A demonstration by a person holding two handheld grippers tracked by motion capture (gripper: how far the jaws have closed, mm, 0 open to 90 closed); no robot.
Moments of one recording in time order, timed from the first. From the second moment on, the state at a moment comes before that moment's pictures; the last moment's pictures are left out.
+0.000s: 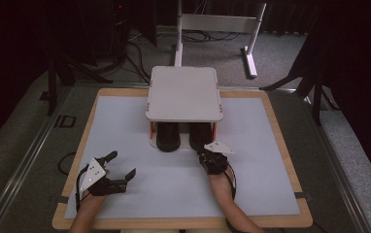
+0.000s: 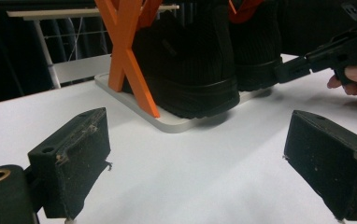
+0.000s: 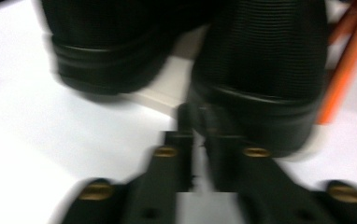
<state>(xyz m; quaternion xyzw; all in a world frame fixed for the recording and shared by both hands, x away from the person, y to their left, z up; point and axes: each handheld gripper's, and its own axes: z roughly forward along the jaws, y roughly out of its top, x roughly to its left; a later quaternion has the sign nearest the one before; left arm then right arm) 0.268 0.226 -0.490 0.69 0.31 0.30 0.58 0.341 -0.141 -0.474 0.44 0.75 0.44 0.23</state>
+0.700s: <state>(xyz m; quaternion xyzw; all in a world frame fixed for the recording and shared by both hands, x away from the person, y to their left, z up) 0.268 0.226 -0.490 0.69 0.31 0.30 0.58 0.309 -0.179 -0.479 0.37 0.75 0.47 0.27</state>
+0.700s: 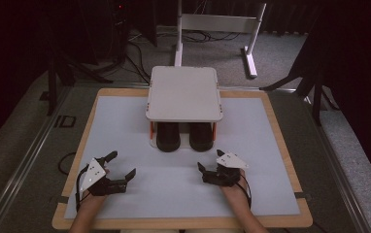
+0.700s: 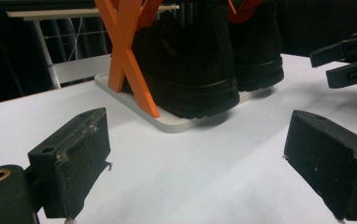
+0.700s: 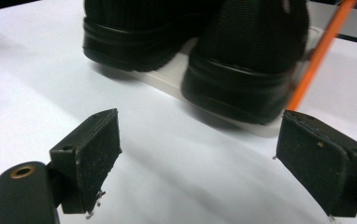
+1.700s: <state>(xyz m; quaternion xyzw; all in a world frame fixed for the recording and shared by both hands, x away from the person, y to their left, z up) 0.267 0.226 -0.490 0.69 0.31 0.30 0.58 0.303 -0.280 -0.475 0.46 0.70 0.44 0.33</state>
